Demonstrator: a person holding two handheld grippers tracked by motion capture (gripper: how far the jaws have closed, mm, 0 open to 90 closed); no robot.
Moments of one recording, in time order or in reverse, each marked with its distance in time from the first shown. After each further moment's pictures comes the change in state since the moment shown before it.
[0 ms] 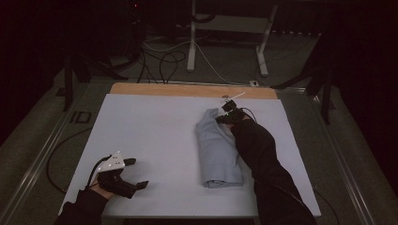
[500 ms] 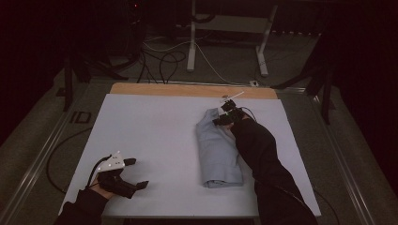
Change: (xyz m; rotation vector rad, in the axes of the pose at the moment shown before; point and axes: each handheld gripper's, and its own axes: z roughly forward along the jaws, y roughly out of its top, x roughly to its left) left arm 0.000 0.000 -0.001 -0.007 -0.004 0.000; right arm 0.003 0.004 -0.005 0.008 0.004 -0.009
